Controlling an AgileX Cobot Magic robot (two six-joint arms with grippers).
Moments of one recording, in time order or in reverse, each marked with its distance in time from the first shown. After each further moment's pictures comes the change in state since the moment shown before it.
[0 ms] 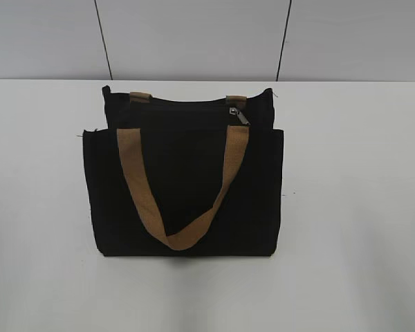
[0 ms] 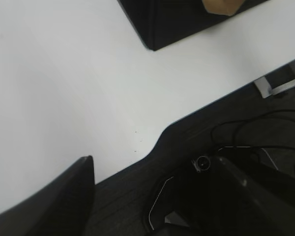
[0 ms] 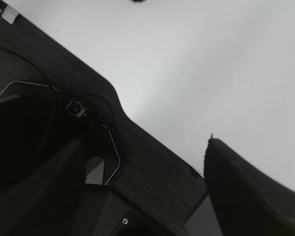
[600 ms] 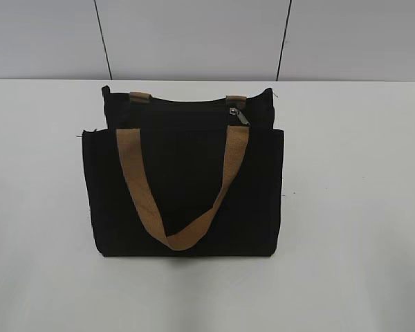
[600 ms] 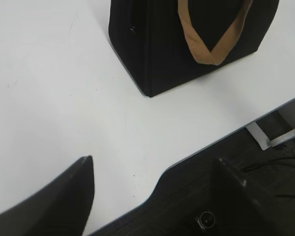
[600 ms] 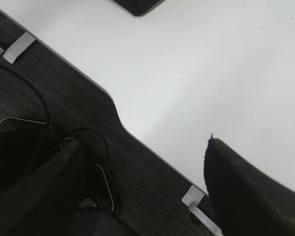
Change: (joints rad) left arm 0.000 -0.183 0.090 -0.014 -0.136 0.012; right arm 0.000 -0.326 0.211 0.001 -0.098 -0.015
